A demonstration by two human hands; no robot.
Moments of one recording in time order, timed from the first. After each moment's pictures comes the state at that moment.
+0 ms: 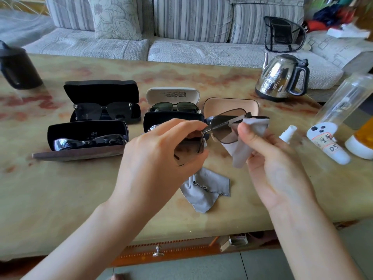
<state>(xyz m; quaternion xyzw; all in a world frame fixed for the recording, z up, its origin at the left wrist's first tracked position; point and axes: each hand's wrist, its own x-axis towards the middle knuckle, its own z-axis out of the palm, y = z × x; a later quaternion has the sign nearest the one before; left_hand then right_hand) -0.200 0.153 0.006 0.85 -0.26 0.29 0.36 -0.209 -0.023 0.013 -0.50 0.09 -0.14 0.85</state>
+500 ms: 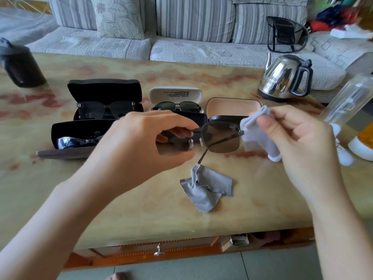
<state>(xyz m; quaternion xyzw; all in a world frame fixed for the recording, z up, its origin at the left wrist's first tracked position) -0.188 0.186 0.029 0.87 -0.30 0.16 0.35 -0.215 -0.052 0.030 -0.82 -0.09 -0.26 0.50</state>
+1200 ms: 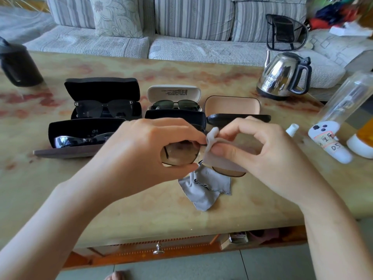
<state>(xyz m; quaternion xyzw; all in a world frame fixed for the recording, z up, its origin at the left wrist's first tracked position) -0.188 0.185 0.026 0.85 -0.40 0.15 0.30 -0.216 -0.034 0.032 -0.89 -0.17 -0.10 0.42</state>
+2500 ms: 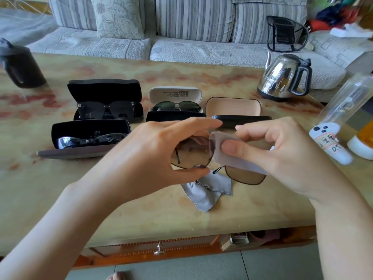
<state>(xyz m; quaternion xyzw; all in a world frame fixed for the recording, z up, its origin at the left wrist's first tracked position) -0.193 0.176 0.029 0.85 -0.41 0.16 0.31 -0.222 -0.036 0.053 -0.87 -0.16 -0.04 0.46</state>
